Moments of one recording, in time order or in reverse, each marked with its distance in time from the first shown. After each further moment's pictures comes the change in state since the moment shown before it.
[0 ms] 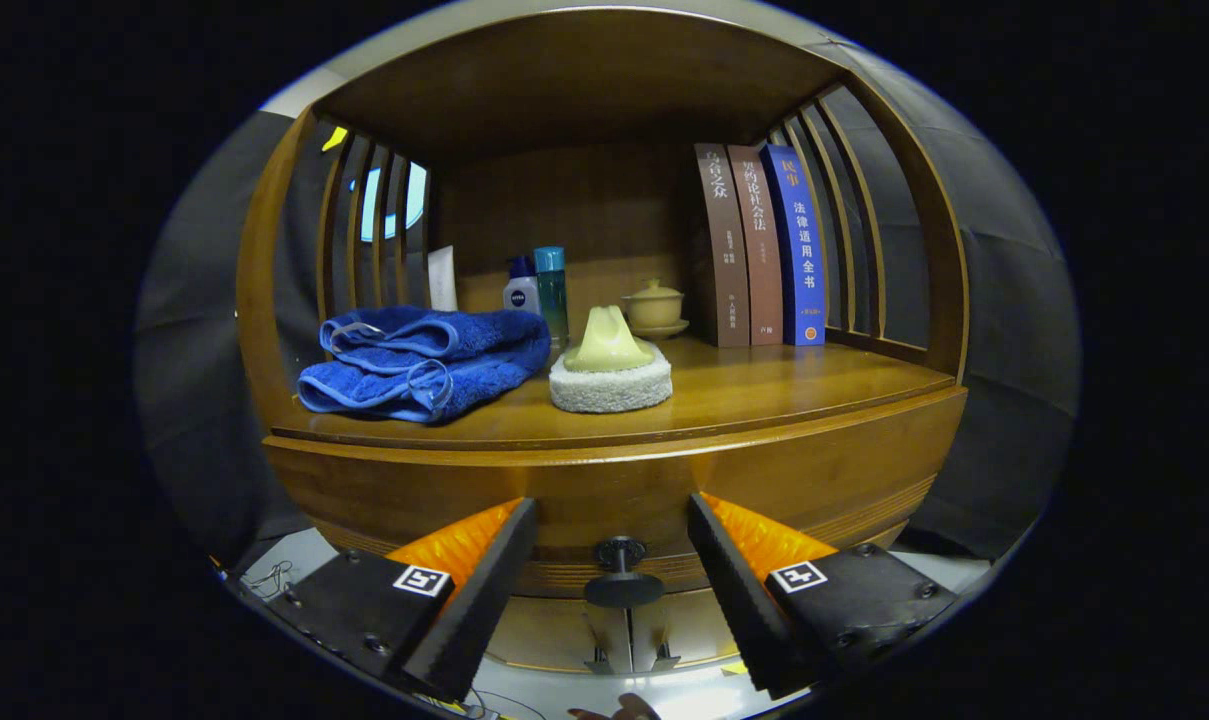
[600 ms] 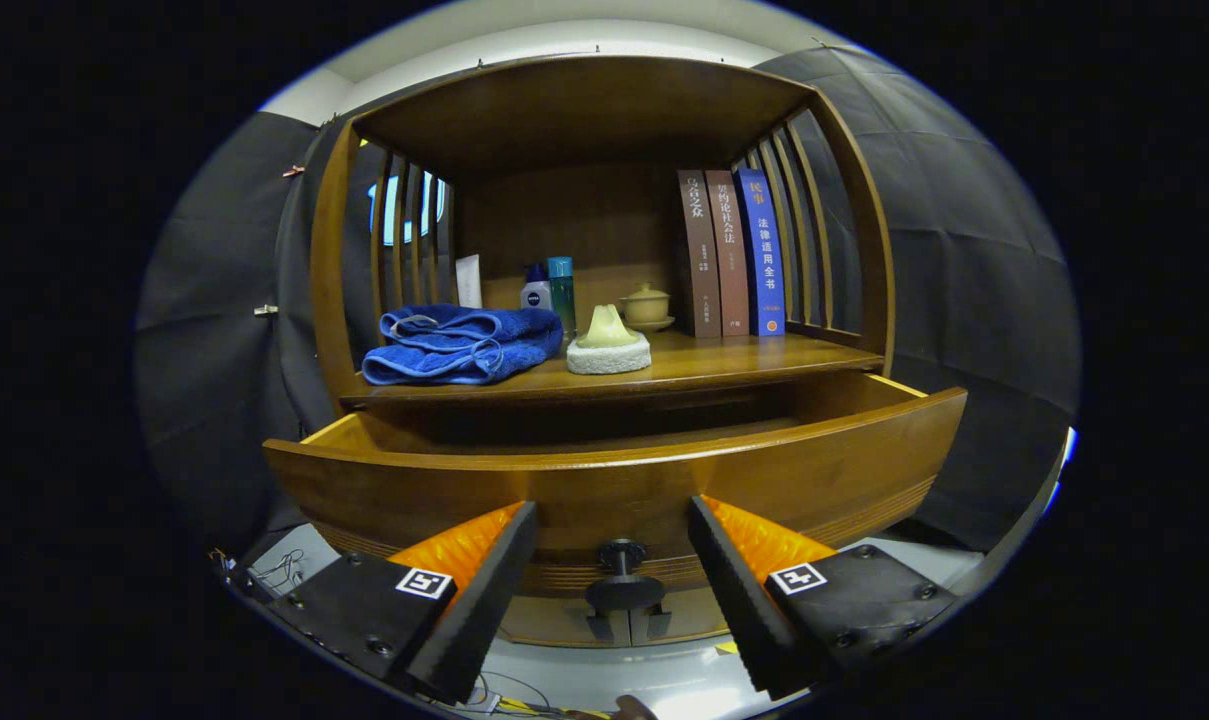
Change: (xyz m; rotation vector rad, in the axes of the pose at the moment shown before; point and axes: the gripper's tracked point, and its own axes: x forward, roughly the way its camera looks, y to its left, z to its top) arm -0.076 -0.004 -0.011 -0.001 0.007 0.010
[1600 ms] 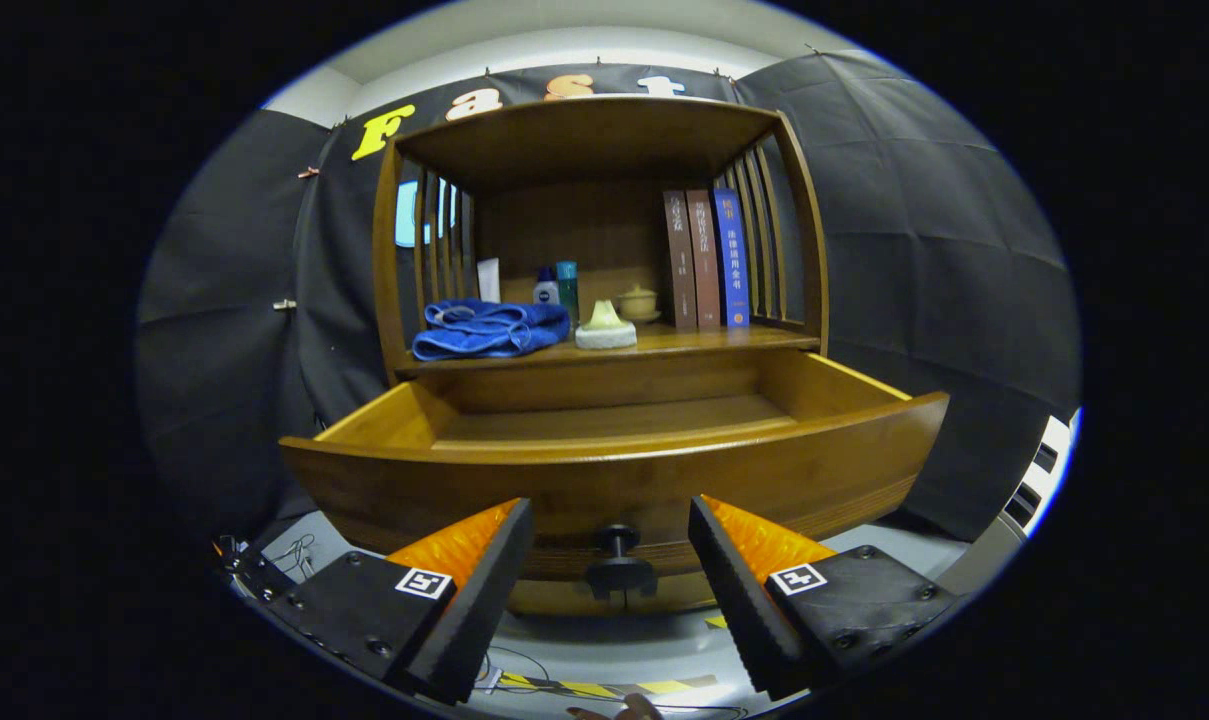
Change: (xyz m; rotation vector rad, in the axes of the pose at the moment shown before) arm -0.121 -0.007 -0.040 -0.002 0.031 -0.010
